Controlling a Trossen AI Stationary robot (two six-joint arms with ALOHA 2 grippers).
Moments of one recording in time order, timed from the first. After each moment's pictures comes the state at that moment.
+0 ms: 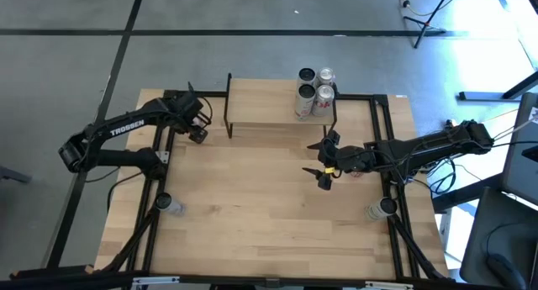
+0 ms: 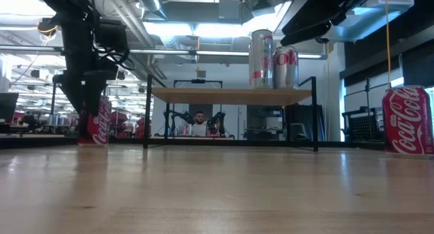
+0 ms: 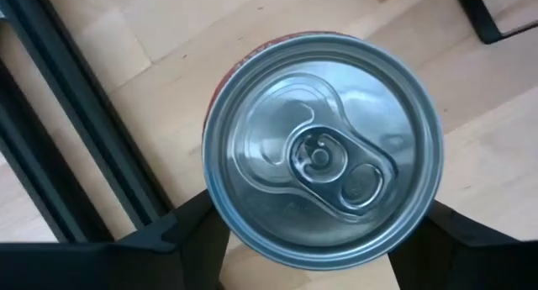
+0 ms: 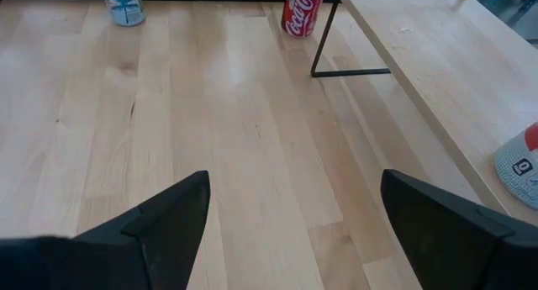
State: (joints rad) left arm 0.76 1.09 0.72 -0.94 -0.16 -0.28; right arm 0.20 1.14 0.84 -0.29 0.39 0.13
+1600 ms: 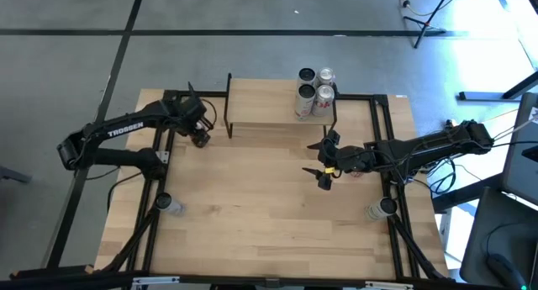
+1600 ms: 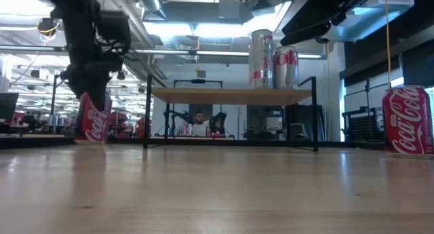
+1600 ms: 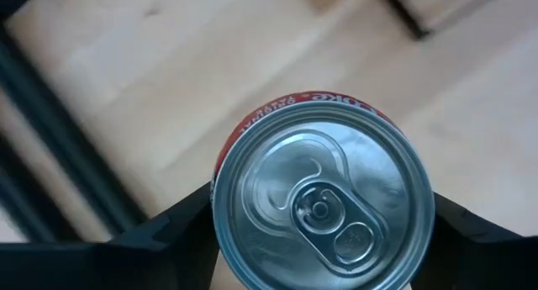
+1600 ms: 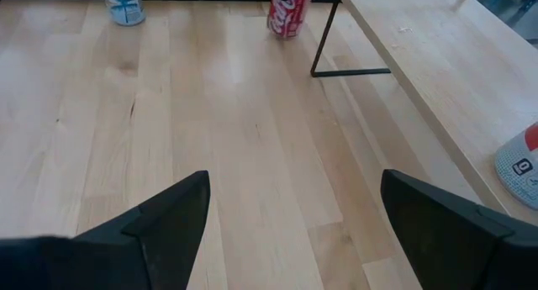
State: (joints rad) left arm 0.63 1.08 0.75 -0.95 -0.16 -0.28; right arm 0.20 1.14 0.84 -0.29 0.39 0.13
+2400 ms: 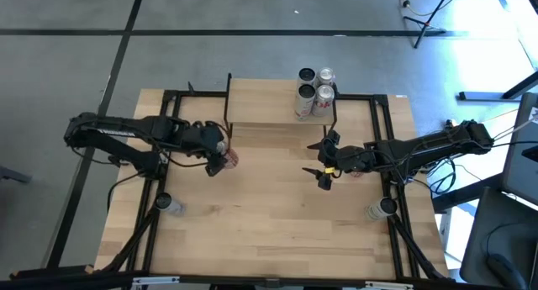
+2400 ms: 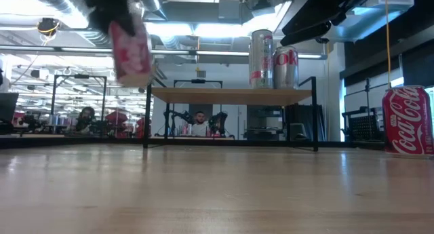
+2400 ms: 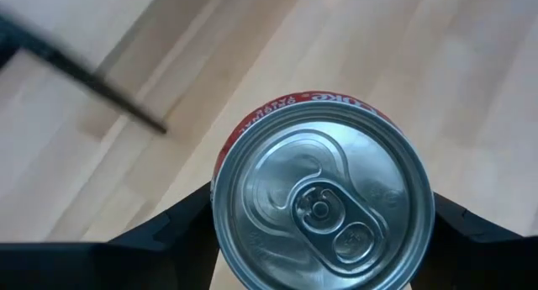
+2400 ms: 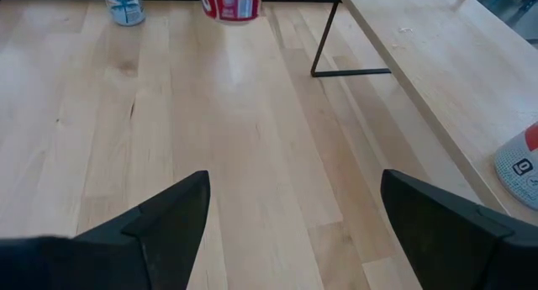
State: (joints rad) left arm -0.05 1.17 1.15 -1.02 -0.26 -0.57; right arm 0.20 1.14 0.84 -0.29 0.39 0.13
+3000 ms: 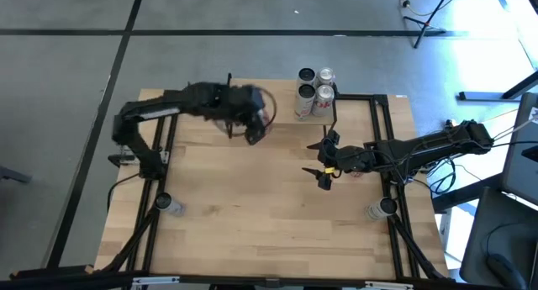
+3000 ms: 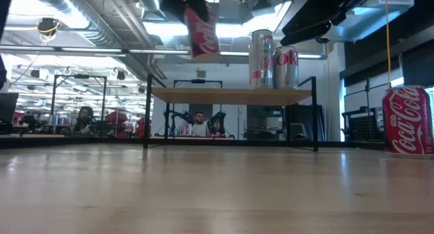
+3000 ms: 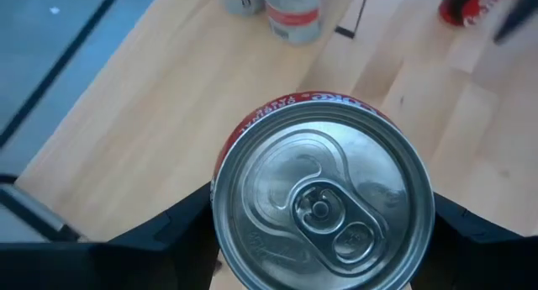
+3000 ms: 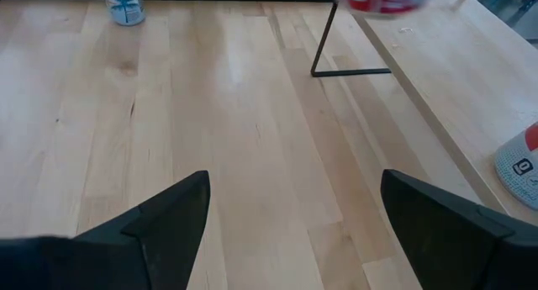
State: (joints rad) left arm 0.17 1.69 1.88 -1.17 -0.29 -0.27; right arm 0.20 1.14 0.84 -0.29 0.39 0.13
